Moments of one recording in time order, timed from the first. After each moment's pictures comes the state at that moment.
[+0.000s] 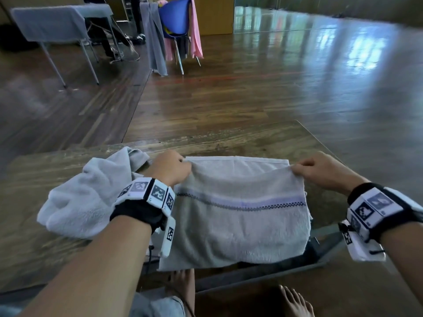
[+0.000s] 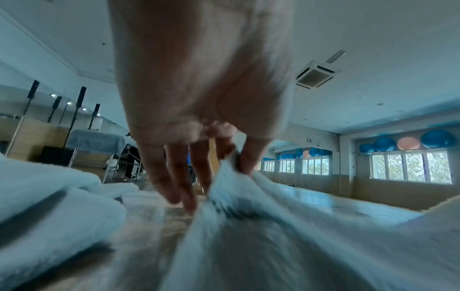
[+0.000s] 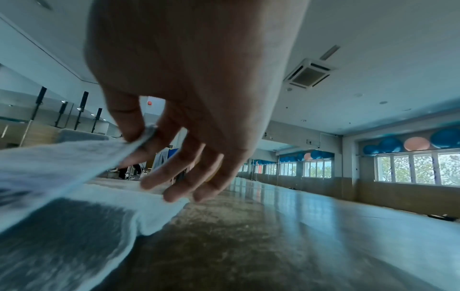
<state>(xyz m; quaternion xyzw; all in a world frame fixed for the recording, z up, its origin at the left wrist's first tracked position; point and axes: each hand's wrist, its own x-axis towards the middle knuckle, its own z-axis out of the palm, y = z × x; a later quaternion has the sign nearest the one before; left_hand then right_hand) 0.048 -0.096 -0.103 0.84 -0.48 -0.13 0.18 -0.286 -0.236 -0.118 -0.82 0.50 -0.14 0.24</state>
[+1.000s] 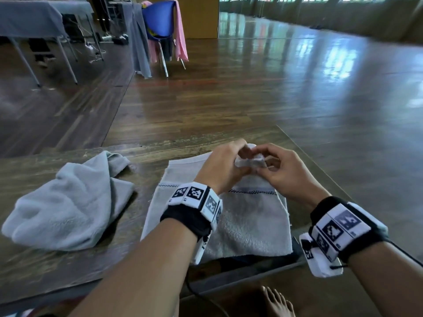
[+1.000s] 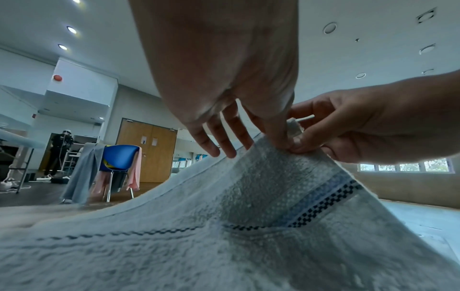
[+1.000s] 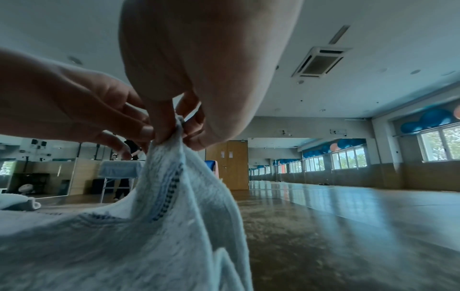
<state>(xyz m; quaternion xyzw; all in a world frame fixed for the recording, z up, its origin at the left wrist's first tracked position) -0.079 -0.140 -0.093 0.58 -0.70 -0.14 0.39 -0.253 -0.186 -0.101 -0.79 0.35 -0.36 0.36</state>
